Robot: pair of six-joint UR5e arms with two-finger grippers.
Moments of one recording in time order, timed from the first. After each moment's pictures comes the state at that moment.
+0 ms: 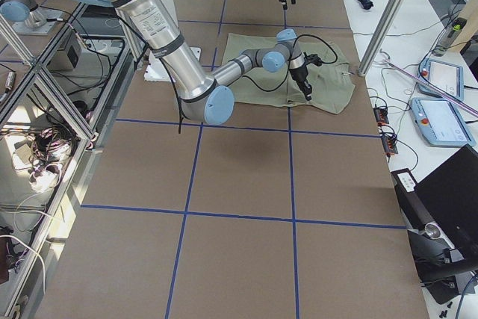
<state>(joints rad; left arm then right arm) -0.93 -2.04 -1.70 -2.05 -2.13 -0.58 0.71 -0.86 1.30 -1.34 1.51 0.68</state>
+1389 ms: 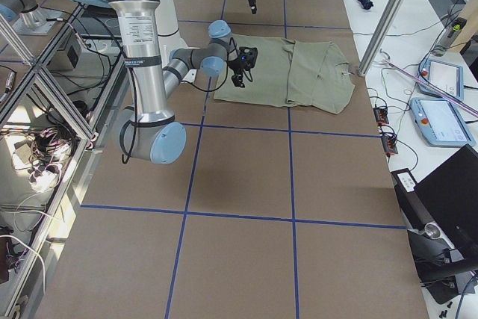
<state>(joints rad) -0.50 -1.66 -2.08 -2.16 -1.72 -1.46 0.32 -1.42 2.11 -1.26 1.46 1.67</state>
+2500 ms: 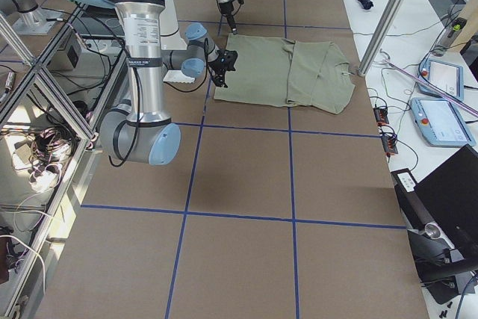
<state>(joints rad) -0.24 -1.56 -1.94 -2.33 -1.45 -1.71 0.22 -1.46 2.15 -1.26 1.34 1.82</state>
